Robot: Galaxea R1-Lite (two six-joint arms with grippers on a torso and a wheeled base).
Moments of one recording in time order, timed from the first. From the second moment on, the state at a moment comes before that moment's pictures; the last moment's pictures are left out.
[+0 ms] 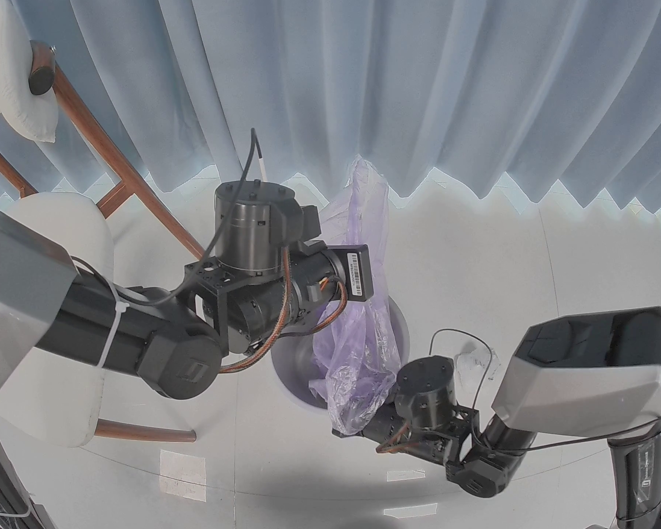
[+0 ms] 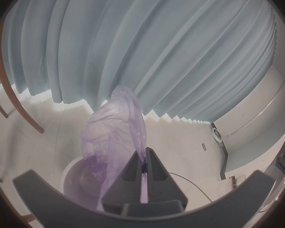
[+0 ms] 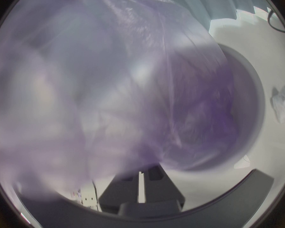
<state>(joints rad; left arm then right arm) -0.70 1.97 -1.12 -0.68 0.06 -0.32 0.81 2.36 -0.77 -1.25 0.07 0.67</state>
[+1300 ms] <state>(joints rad) -0.85 1.83 -0.72 -0.77 -0.02 -0.20 0.28 2.31 -0.99 -1.36 0.52 -0.12</state>
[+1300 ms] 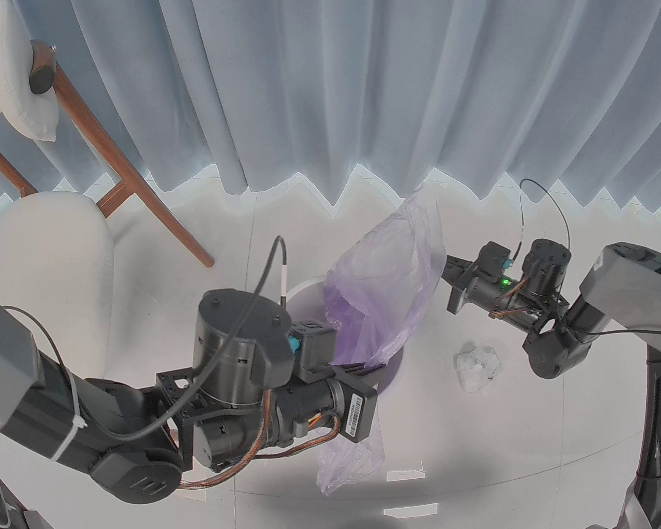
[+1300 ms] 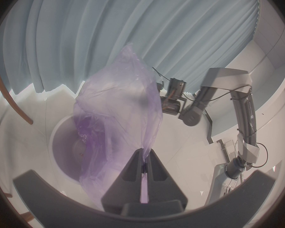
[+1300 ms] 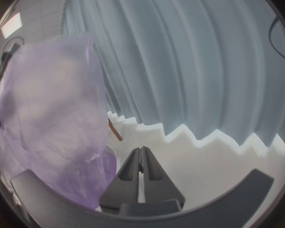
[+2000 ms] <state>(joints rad) -0.81 1.80 -0.67 -0.80 -0.04 -0.20 0.46 2.48 -1.23 -1.43 0.67 -0.23</state>
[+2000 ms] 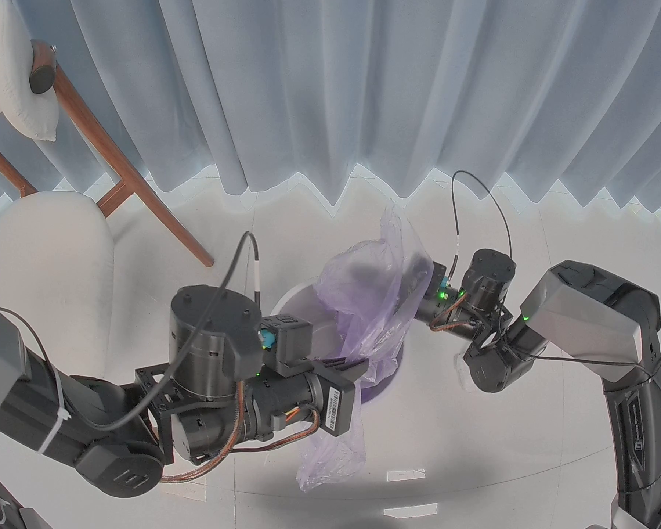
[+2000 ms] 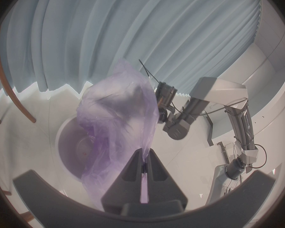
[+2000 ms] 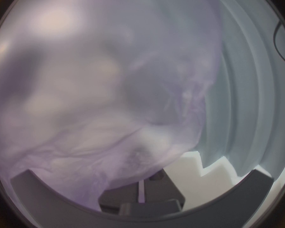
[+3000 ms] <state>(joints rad) -0.67 1.87 -0.75 -0.80 -0.06 -0.20 0.42 2.09 -0.85 -1.08 0.45 0.24</state>
